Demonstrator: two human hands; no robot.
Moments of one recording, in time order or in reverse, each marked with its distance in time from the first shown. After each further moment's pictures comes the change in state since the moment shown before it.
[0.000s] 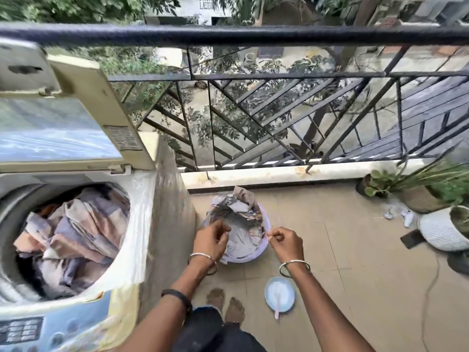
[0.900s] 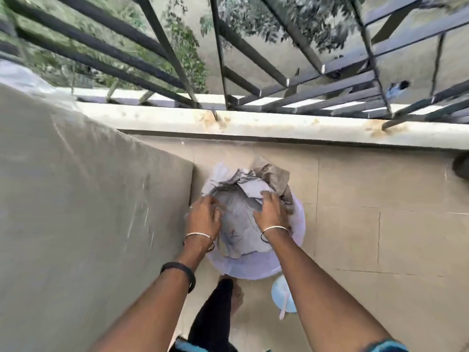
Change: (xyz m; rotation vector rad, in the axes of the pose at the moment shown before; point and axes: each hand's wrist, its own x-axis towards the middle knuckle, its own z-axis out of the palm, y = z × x) left_hand 0.268 -0.208 0.181 0.194 -0.040 -0.353; right_hand 0.325 0.099 0.266 -0.521 -0.399 -0.088
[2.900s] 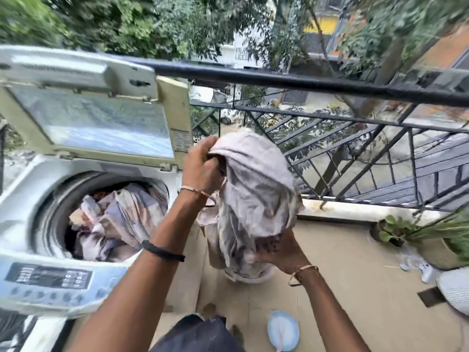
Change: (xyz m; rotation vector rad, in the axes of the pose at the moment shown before) left_hand -0.411 0.128 -0.410 -0.874 0.375 0.682; right_hand -0.498 -0.099 -0.188 0.554 0.215 -0.513
